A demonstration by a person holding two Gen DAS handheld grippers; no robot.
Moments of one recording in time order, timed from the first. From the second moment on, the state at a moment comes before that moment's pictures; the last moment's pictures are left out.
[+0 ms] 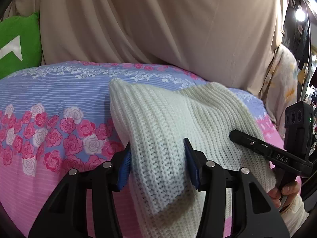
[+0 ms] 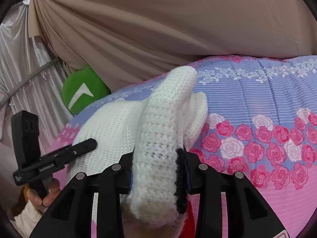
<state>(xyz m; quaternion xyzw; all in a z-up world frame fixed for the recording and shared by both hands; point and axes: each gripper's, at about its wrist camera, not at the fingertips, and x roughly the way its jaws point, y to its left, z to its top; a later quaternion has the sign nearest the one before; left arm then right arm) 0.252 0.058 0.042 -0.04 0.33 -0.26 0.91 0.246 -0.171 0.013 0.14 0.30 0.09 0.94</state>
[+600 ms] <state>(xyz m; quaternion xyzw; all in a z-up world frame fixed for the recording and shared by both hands) 0.182 0.024 0.042 0.08 0.33 -0.13 0.93 0.186 -0.132 0.020 0.00 0.33 0.01 0.94</state>
